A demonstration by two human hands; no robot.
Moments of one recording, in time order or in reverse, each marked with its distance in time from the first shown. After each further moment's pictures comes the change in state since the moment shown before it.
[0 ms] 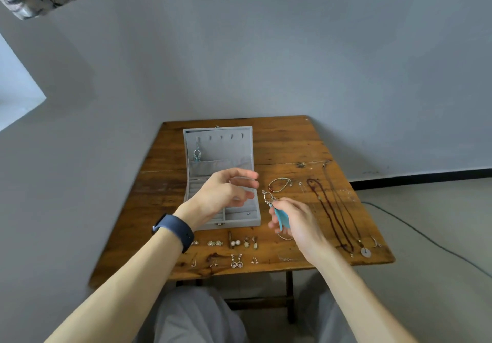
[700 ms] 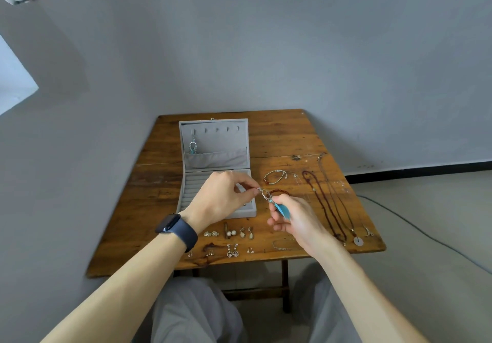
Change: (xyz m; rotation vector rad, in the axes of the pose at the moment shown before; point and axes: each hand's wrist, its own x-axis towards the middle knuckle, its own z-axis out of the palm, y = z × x) left_hand -0.011 -0.013 0.019 0.792 0.188 0.422; right_hand -0.008 0.003 -0.010 0.030 -0.078 0.101
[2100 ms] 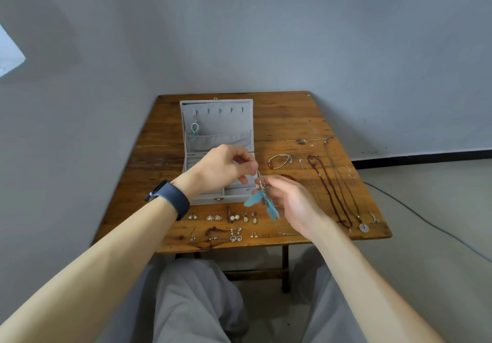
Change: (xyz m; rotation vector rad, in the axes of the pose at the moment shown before) left_hand 0.017 -0.007 -0.023 -0.271 -0.247 -0.193; right_hand 0.020 0.010 0.013 0.102 -0.127 -0.022
